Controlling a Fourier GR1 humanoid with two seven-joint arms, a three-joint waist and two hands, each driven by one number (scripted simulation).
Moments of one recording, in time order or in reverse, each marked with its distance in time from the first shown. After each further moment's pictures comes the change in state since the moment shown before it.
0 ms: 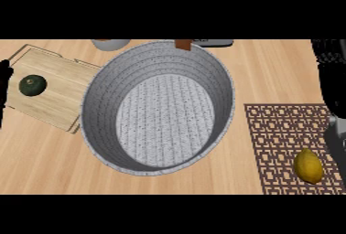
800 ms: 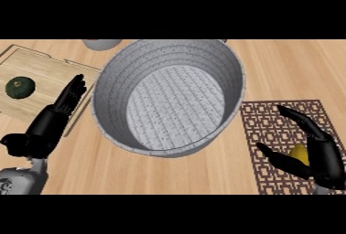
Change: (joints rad) left arm -0.040 -0.174 -0.169 0.033 0.100 -0.167 -0.024; right arm 0.492 0.122 0.044 -0.023 0.174 -0.106 -0.157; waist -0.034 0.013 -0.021
